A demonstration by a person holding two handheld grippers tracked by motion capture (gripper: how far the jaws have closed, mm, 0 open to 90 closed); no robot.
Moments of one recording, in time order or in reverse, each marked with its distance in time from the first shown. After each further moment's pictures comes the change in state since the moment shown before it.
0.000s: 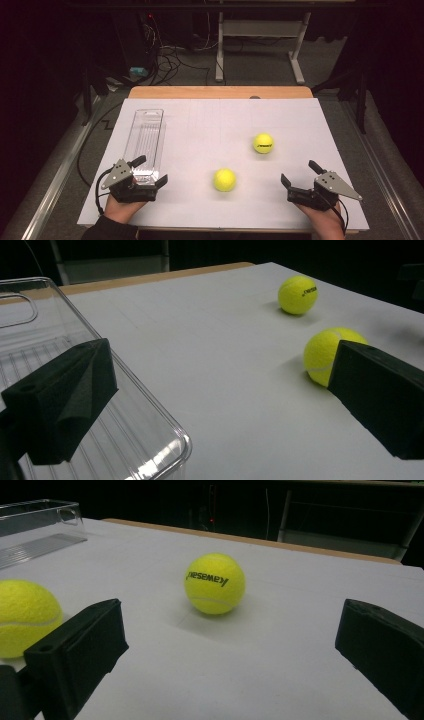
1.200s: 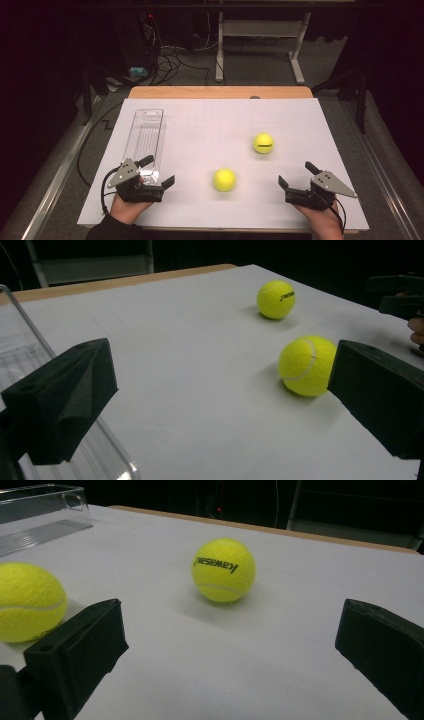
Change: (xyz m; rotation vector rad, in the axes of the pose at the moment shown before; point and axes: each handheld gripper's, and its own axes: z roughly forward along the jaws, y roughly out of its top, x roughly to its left) left arm -0.017 0.010 0.011 0.000 -0.062 -0.004; right arm 0.001 -0.004 0.006 0.042 0.030 -0.011
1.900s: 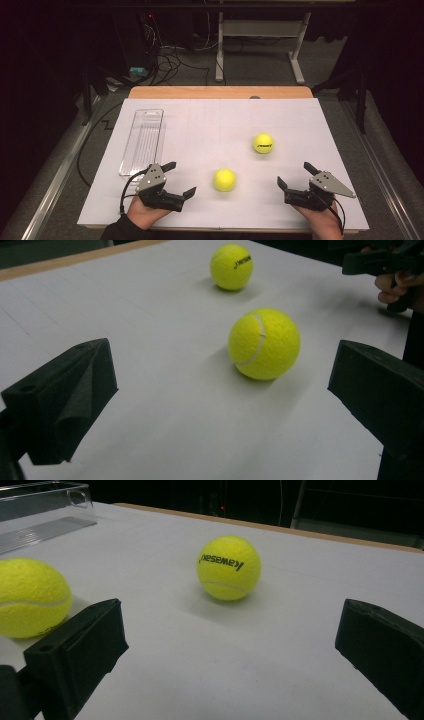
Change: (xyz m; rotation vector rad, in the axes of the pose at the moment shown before) left arm -0.037 0.001 0.035 0.126 -0.095 0.090; right arm 0.002 -0.001 0.001 0.007 0.010 -0.005
